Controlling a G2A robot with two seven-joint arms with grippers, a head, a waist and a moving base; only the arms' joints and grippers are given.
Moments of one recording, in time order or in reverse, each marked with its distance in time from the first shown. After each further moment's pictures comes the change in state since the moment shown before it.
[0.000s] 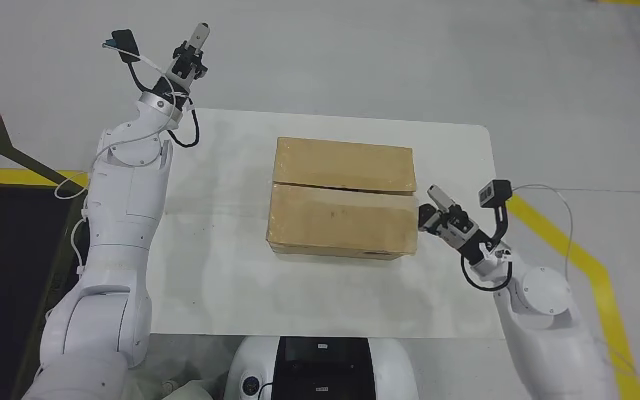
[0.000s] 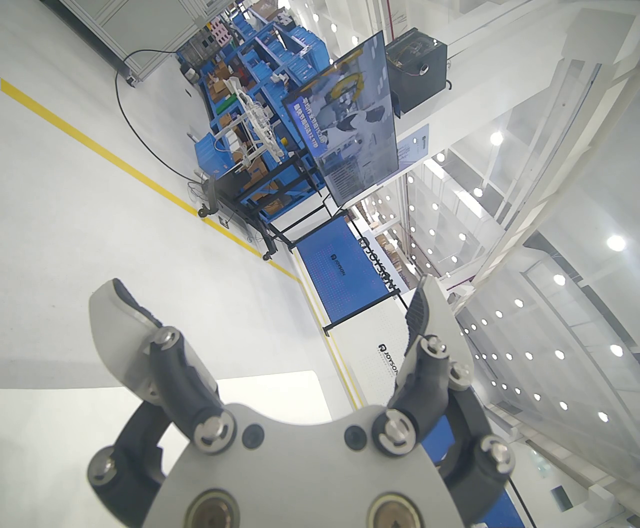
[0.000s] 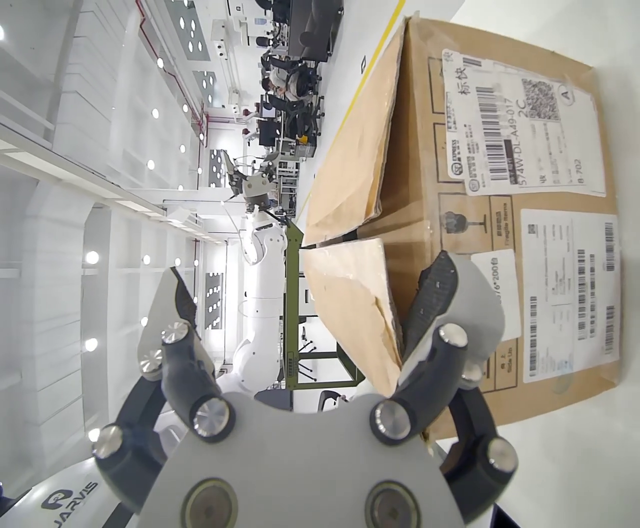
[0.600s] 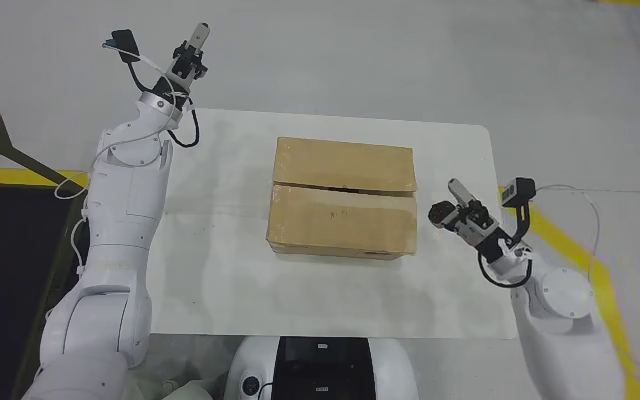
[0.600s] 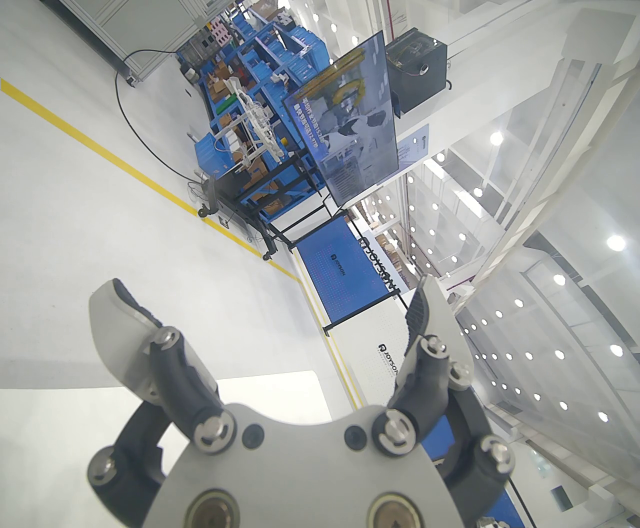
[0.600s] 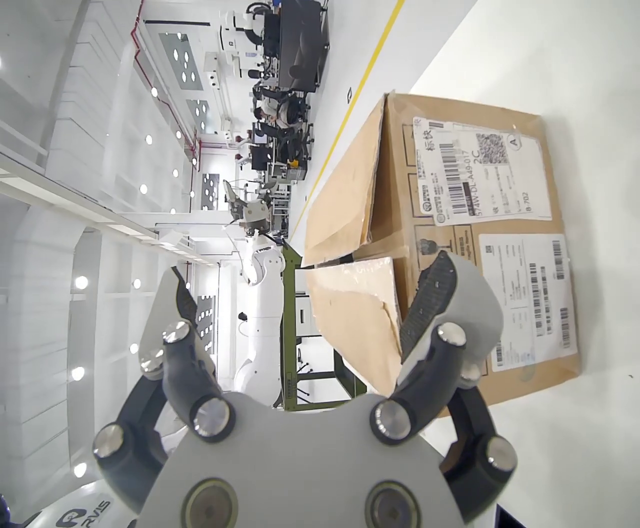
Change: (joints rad) left arm 0.000 0.000 0.000 0.000 0.000 0.000 0.000; right arm -0.031 0.003 0.081 -0.047 -0.008 0.065 -0.014
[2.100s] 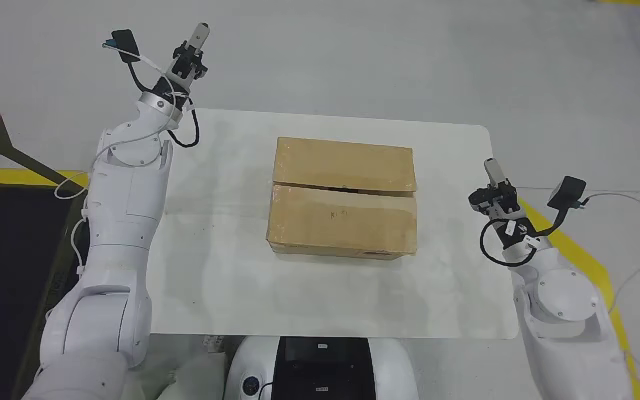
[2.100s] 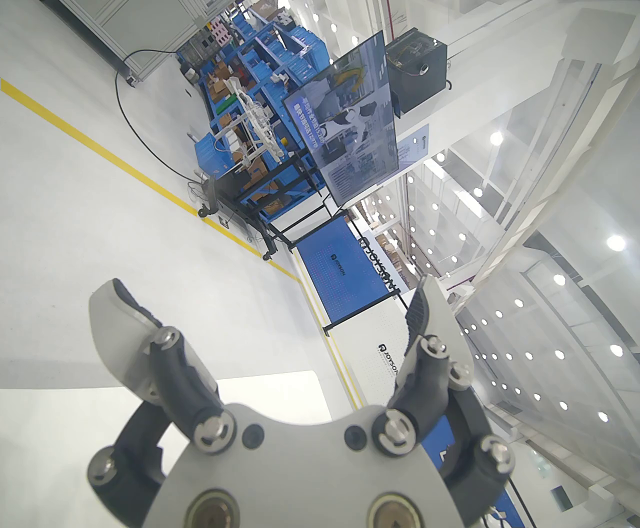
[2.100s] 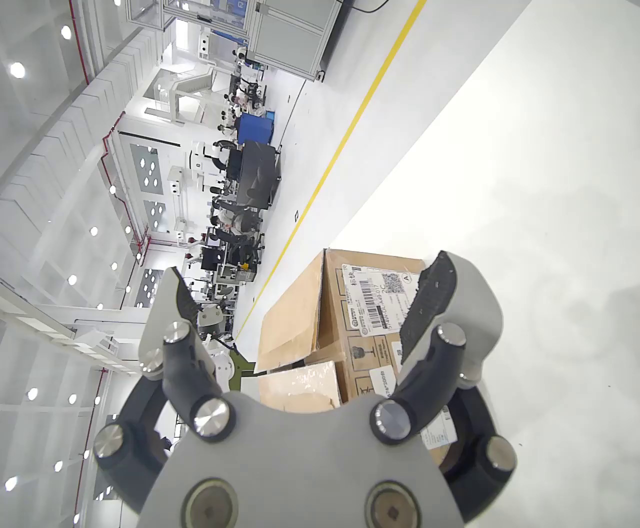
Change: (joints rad) left arm 0.000 0.000 0.000 0.000 0.000 0.000 0.000; right arm -0.031 -0.010 0.035 -0.099 -0.219 0.142 -0.421
